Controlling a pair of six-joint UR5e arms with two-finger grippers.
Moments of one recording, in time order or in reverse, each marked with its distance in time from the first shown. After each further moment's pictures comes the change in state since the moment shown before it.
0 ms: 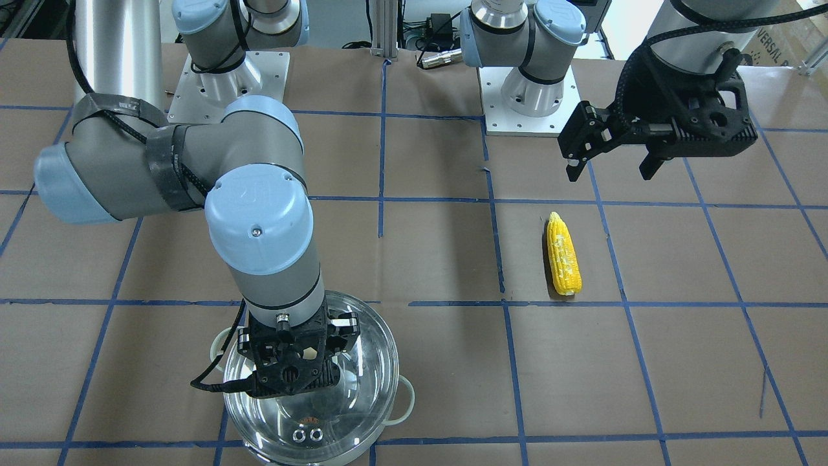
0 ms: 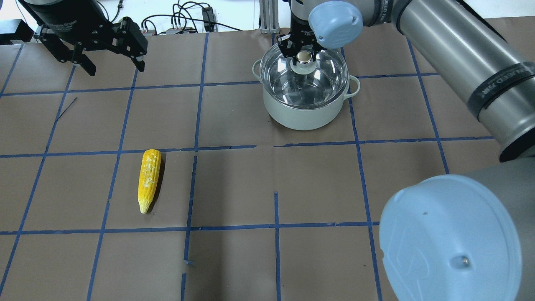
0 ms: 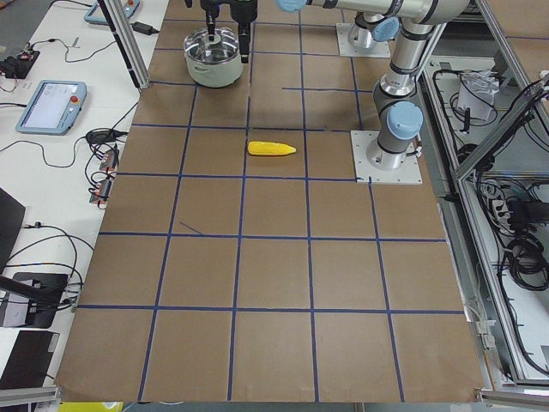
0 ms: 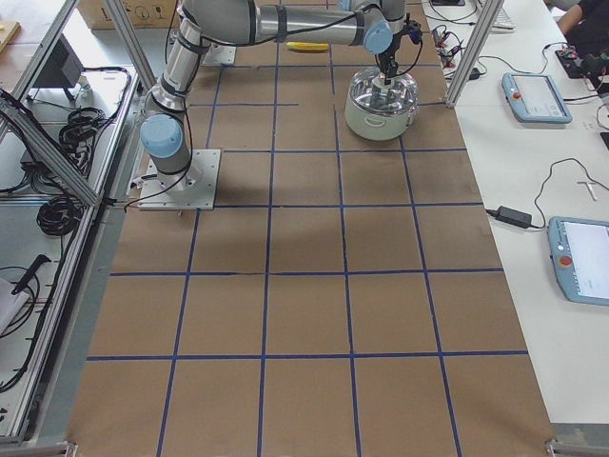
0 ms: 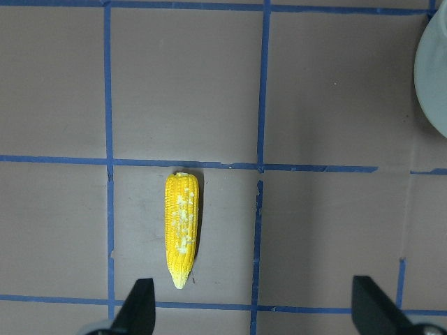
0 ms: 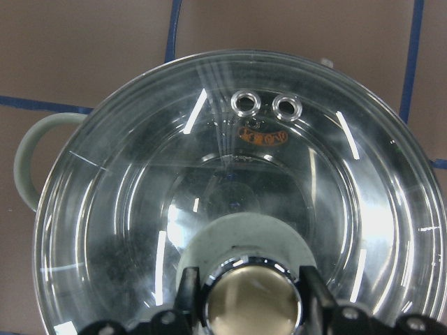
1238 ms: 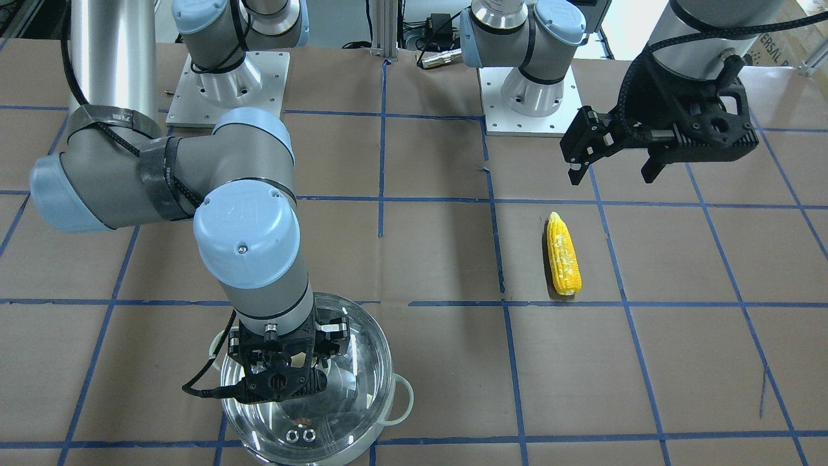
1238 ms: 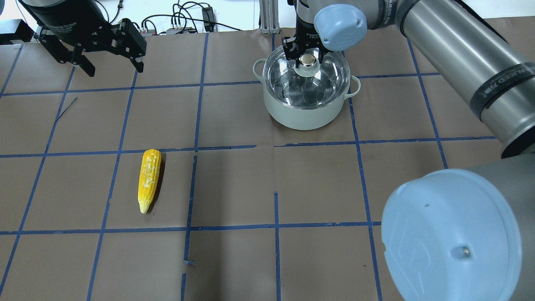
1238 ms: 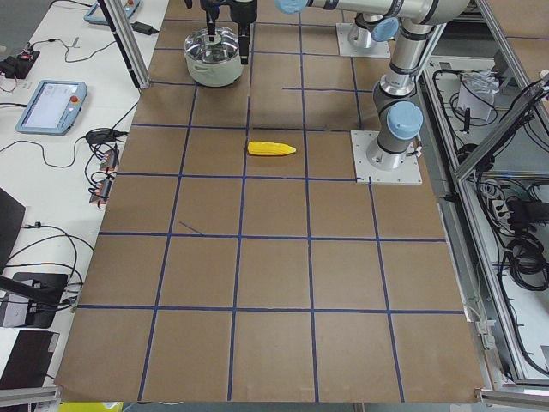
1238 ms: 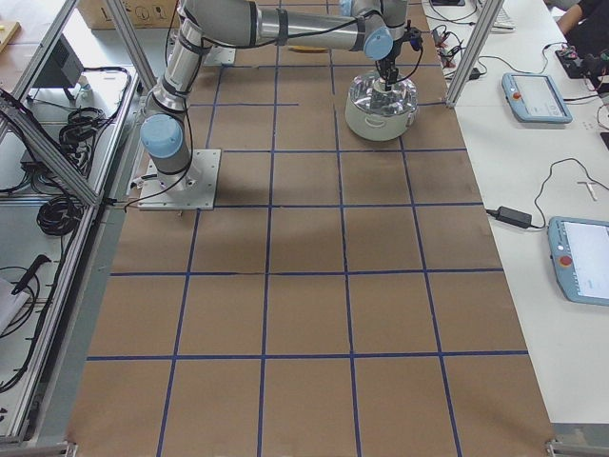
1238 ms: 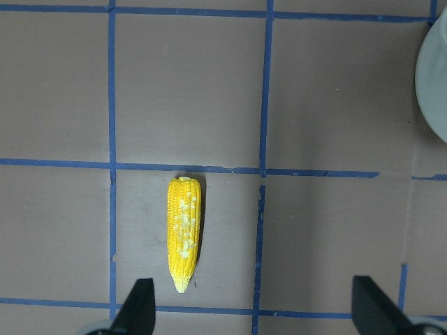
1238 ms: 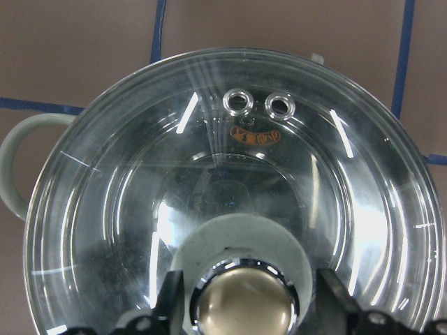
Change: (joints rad) left arm 0.004 -0.002 -0.006 0.011 0.006 -0.001; right arm -0.019 0.006 0.046 -0.040 0.003 -0.003
